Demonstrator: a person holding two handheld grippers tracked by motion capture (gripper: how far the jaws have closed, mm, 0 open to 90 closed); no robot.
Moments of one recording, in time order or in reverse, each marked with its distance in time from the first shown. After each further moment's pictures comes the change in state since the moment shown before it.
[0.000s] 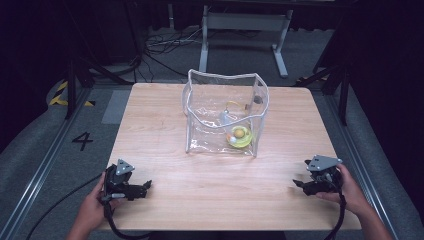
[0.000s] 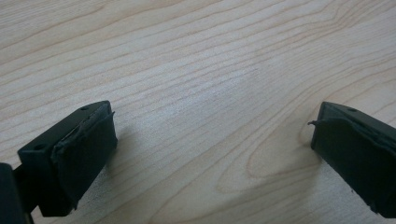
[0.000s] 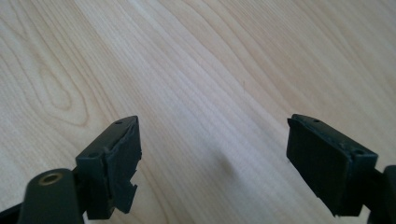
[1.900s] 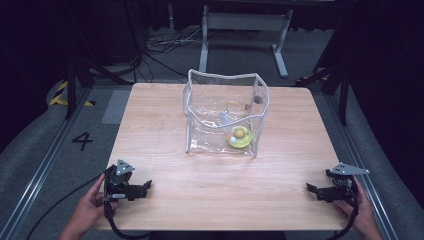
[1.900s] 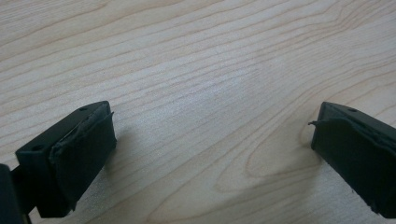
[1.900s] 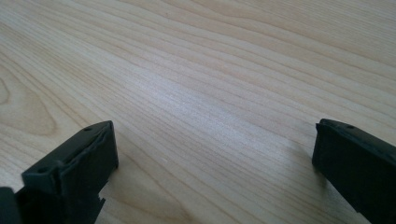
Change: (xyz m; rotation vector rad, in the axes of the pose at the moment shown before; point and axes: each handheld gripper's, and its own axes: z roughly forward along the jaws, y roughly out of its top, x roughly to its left) left arm -0.001 0.000 -0.001 0.009 0.009 -0.011; right arm -0.016 -0.069 -0.001 -0.081 -0.048 0.410
